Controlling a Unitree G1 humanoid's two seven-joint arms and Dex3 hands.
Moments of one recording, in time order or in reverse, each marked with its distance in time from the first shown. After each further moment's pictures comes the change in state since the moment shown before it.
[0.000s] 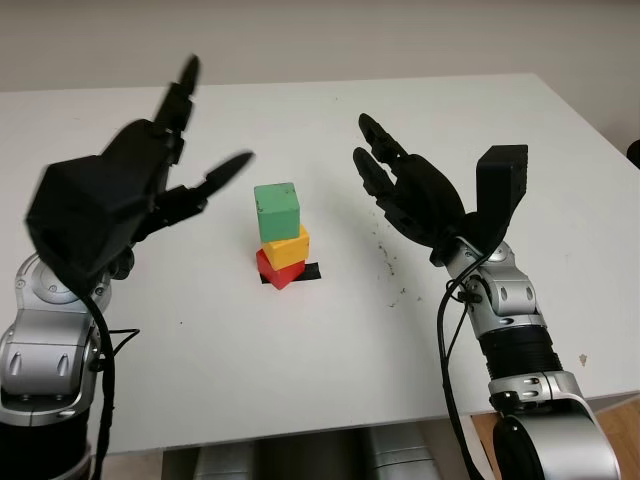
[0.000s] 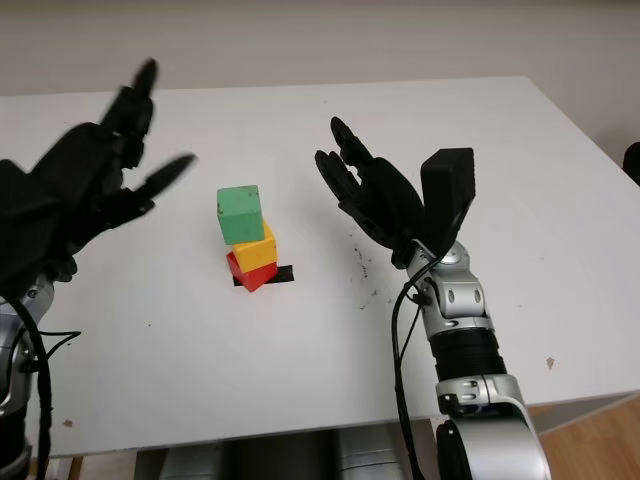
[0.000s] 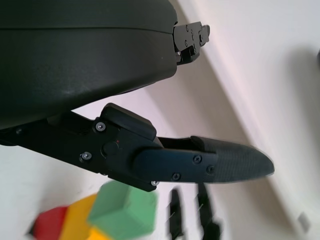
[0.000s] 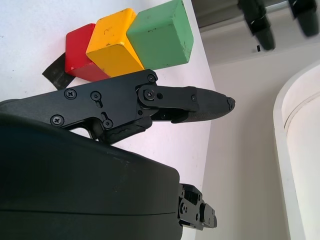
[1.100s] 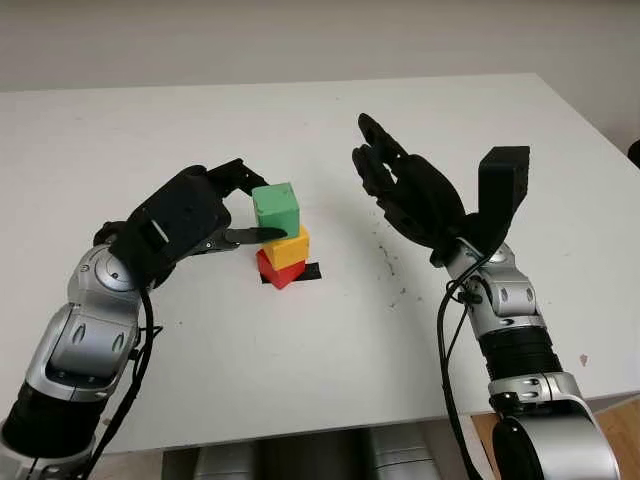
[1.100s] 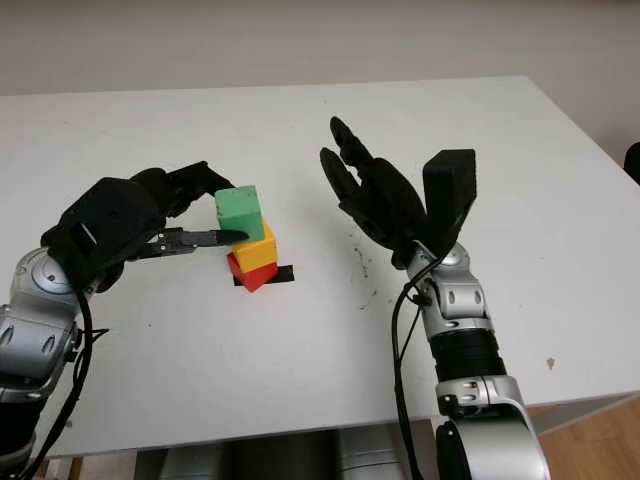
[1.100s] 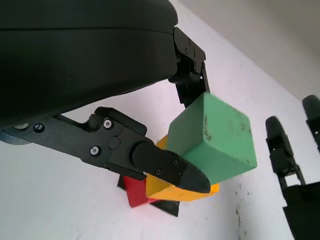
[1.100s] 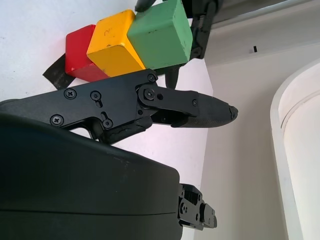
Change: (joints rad) left arm -0.067 0.201 -0.336 0.118 0.195 0.254 -0.271; right arm 0.015 0.000 -0.002 -0.020 0.004 -0.005 0.005
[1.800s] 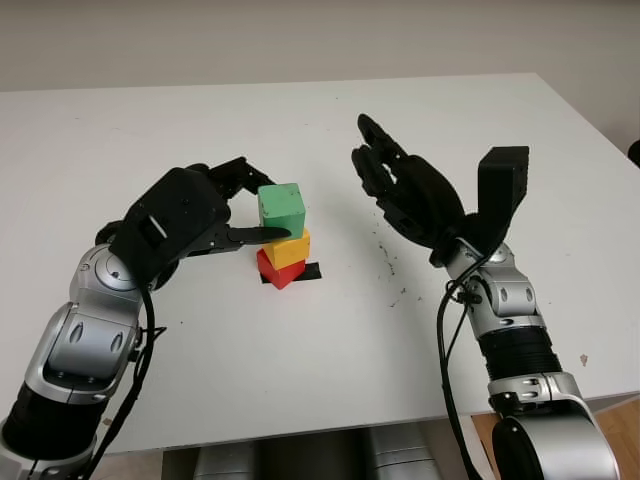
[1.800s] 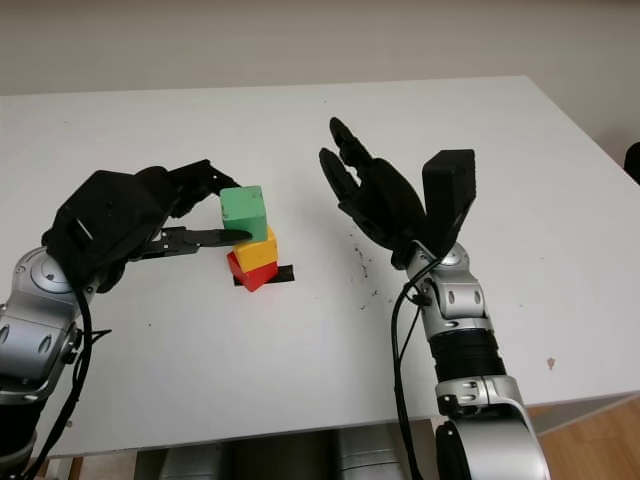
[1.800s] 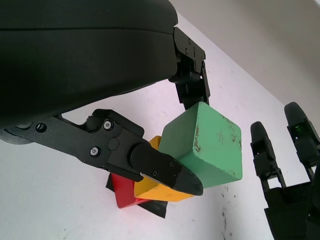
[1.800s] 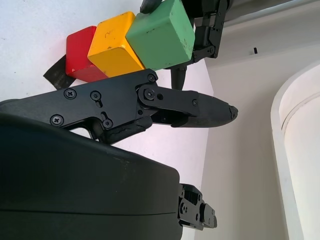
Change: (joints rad) left arm -0.003 -0.007 0.002 -0.028 -0.015 -0.012 0.059; right arm 0.000 0.000 0.000 0.000 0.001 0.000 0.007
